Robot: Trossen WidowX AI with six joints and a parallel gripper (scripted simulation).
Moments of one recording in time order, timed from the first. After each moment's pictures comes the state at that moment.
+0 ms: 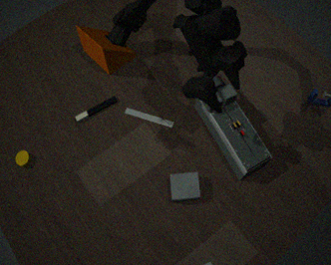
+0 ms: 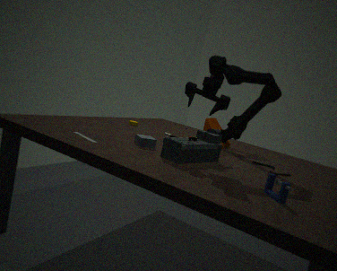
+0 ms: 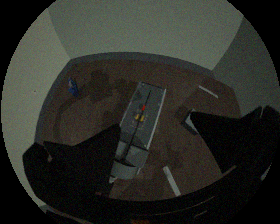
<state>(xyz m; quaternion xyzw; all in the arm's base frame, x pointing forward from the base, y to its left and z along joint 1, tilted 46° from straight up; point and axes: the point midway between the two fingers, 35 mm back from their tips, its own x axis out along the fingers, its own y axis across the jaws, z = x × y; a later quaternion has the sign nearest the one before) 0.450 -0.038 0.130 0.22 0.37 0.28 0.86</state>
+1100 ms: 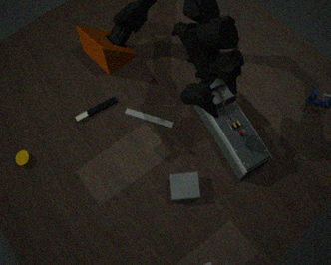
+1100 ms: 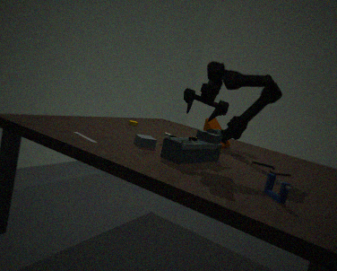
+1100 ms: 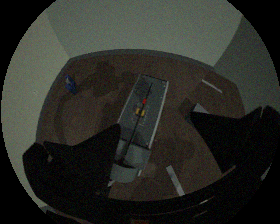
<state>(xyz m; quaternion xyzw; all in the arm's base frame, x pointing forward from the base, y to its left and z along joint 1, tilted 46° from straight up) 0.445 -0.021 0.112 0.22 0.38 0.28 0.85</state>
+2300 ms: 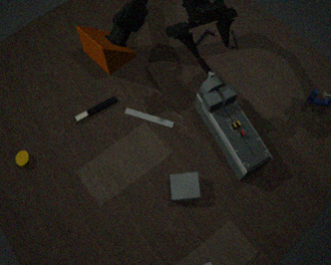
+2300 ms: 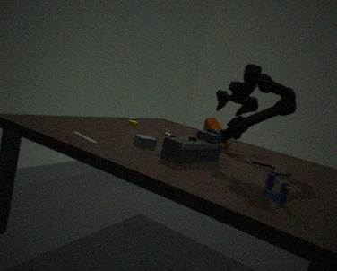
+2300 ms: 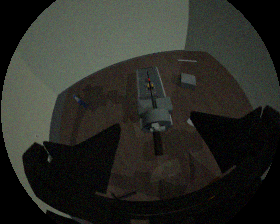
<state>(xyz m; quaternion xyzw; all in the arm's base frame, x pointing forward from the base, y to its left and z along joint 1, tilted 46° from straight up) 0.324 -0.008 0.191 0.36 0.42 0.11 0.82</state>
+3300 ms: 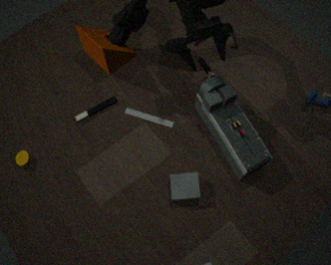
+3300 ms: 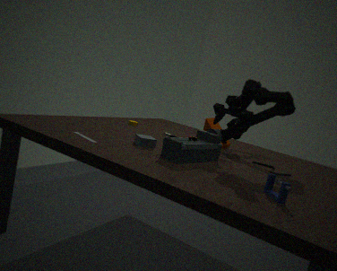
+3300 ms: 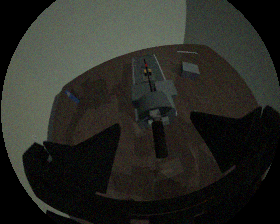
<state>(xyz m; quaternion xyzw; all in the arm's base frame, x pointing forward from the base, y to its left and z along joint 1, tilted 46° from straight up) 0.315 0.033 0.151 0.37 0.43 0.10 0.82</state>
